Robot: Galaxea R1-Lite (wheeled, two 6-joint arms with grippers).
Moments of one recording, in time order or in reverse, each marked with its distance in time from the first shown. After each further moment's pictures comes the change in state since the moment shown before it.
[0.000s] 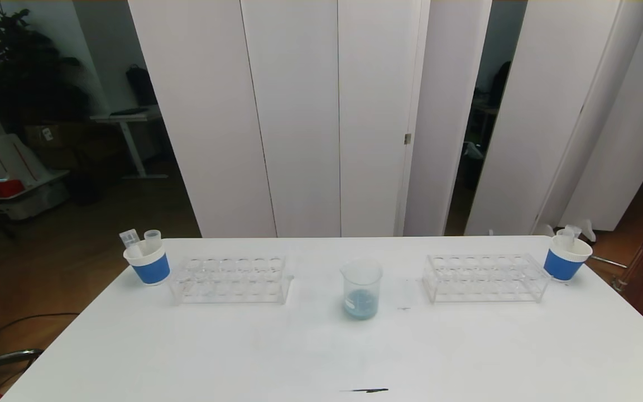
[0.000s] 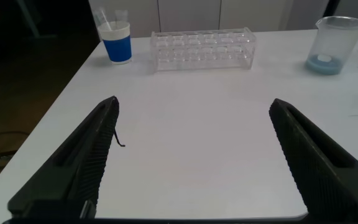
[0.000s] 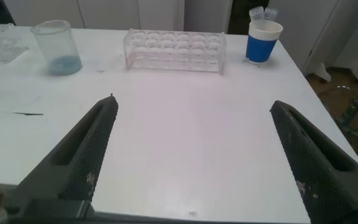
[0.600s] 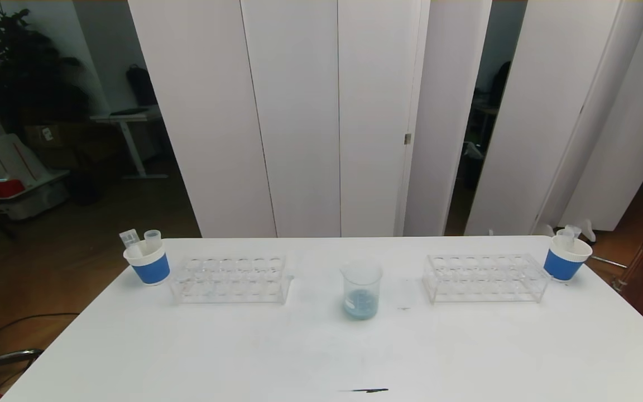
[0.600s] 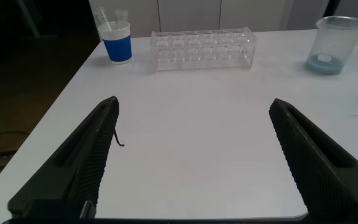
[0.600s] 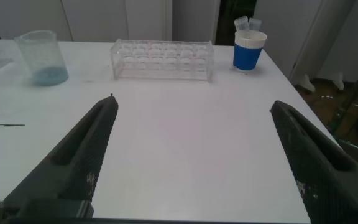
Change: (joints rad) left arm 0.000 0.000 0.000 0.000 0.000 0.000; right arm 0.002 -0.088 0.102 -0.128 -0.055 -0.009
